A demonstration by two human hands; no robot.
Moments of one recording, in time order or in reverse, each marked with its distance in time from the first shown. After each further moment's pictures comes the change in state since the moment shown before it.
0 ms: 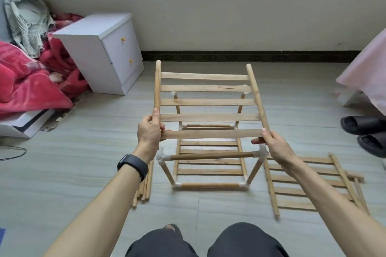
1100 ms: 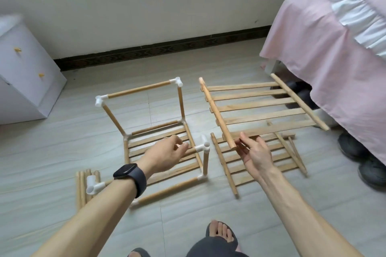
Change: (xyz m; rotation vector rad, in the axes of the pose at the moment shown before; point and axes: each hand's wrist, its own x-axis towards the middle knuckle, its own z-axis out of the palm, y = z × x) left_hand -0.067 -0.008 0.154 1.074 -0.962 0.378; right_hand -0.044 0.061 -0.052 1.139 0.441 0.154
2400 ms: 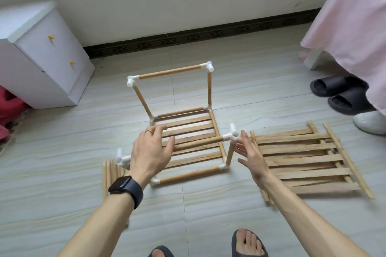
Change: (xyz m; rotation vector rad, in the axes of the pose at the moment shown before) left_hand -0.003 -0.108 -0.016 0.127 0.498 -0.180; right_hand 0.047 0.095 0.033 -0.703 -0.300 0.049
